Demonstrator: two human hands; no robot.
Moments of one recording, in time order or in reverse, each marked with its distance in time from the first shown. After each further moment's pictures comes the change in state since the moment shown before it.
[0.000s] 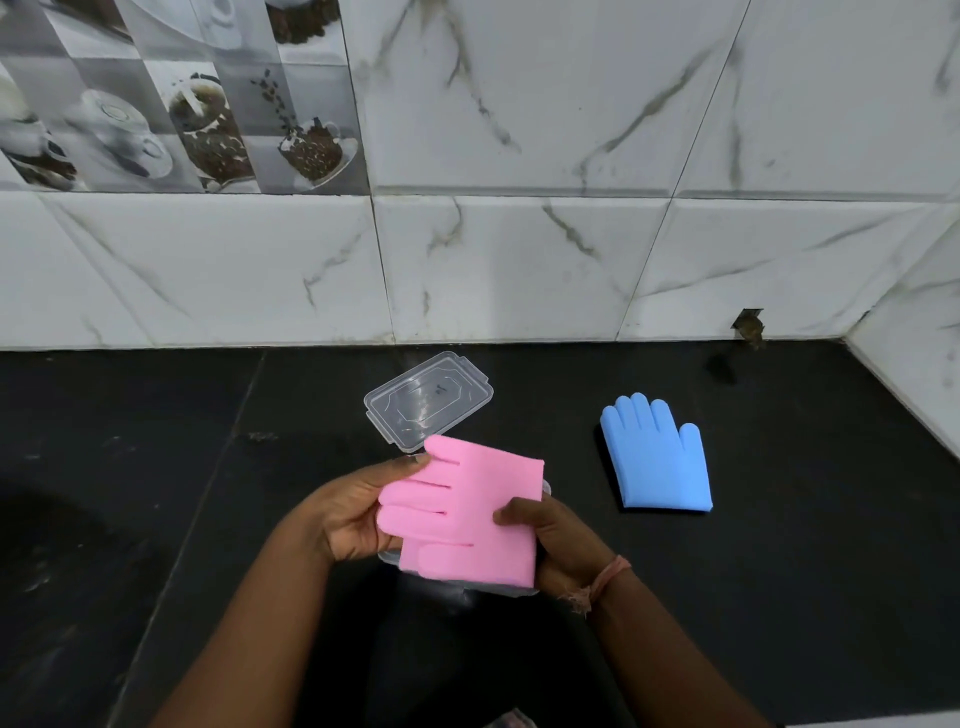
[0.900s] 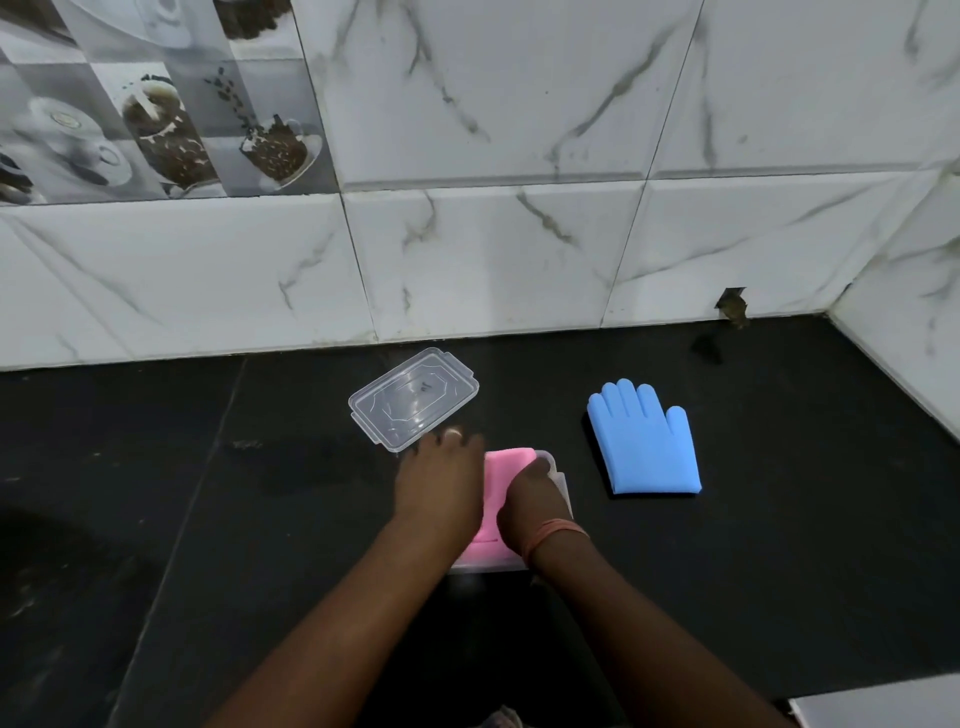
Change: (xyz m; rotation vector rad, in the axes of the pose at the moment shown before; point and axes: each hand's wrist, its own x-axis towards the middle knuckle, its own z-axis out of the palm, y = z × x) left_hand 0.025 -0.024 0.107 1.982 0.703 0.624; right_hand 0.038 -0.007 0.018 -0.821 0.864 0.036
